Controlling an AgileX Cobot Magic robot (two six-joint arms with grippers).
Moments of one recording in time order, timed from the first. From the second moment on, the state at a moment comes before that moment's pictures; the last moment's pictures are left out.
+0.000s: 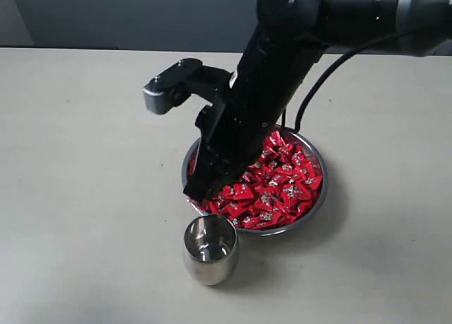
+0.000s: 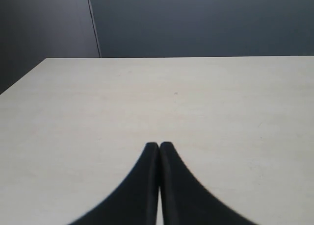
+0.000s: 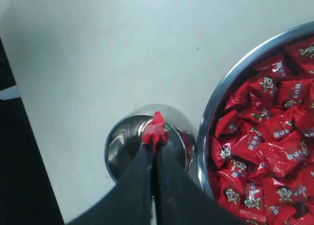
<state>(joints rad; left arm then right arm) 0.22 0.00 0.00 0.04 0.29 -0.02 0.87 1.79 -1.36 0.42 1.07 -0.61</state>
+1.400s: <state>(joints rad) 0.22 0.00 0.00 0.04 0.29 -0.02 0.91 1.80 -1.29 0.26 1.03 -0.46</state>
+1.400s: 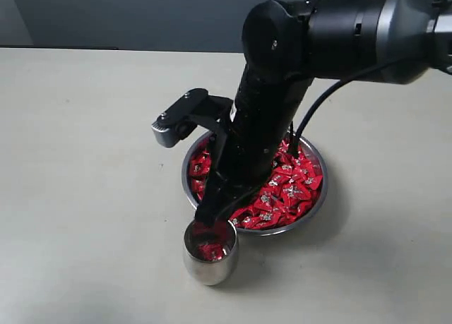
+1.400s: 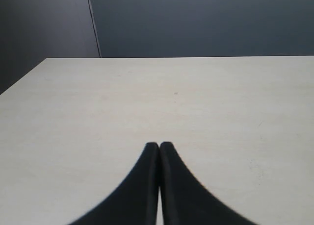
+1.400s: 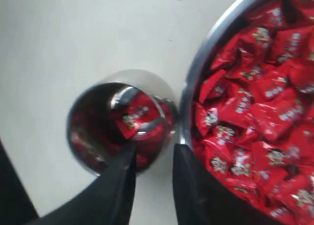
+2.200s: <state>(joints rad) 0.22 0.00 0.00 0.04 0.29 -0.02 0.59 1.88 -1.30 0.34 0.76 -0.52</state>
